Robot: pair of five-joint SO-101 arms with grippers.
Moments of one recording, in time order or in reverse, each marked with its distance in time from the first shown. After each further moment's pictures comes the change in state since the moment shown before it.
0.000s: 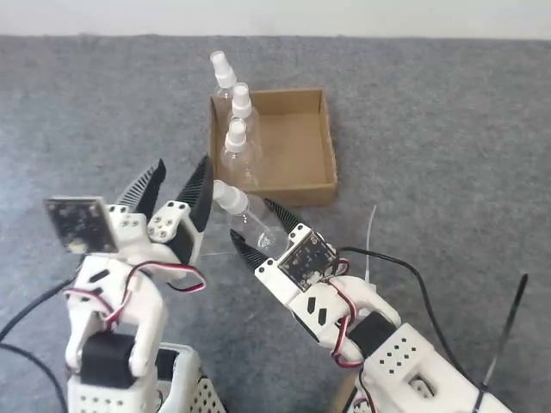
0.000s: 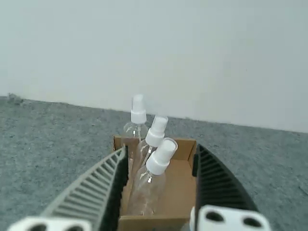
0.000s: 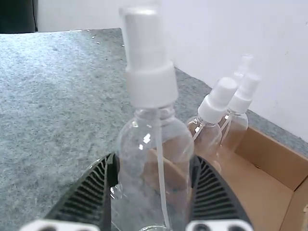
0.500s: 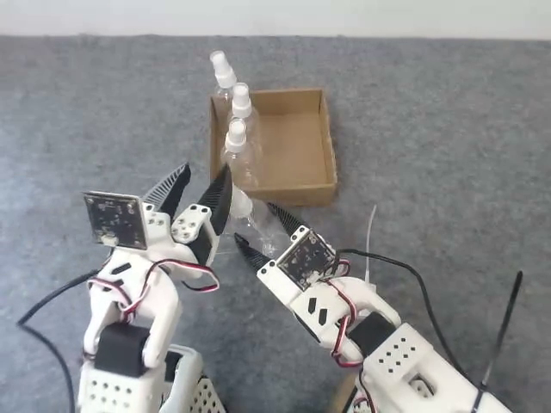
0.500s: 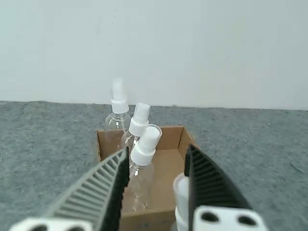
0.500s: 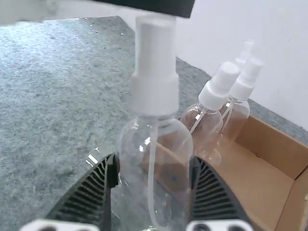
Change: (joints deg) left arm 5.5 -0.2 7.7 -6.6 -2.7; right arm 0.4 0.1 1.1 0.1 0.0
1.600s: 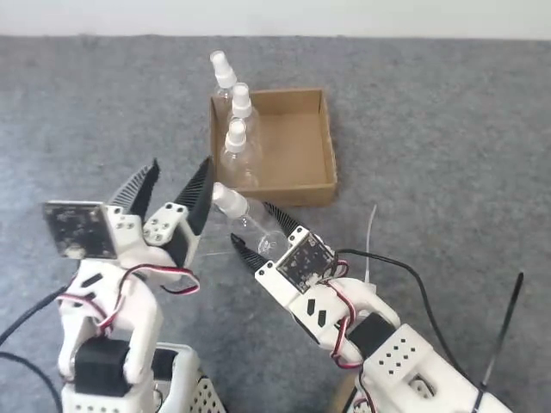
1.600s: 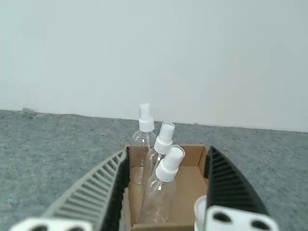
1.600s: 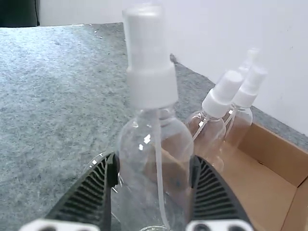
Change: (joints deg) left arm -6.9 0.1 -11.7 9.1 -0.6; right arm -0.7 0.0 -0.2 -0.1 0.2
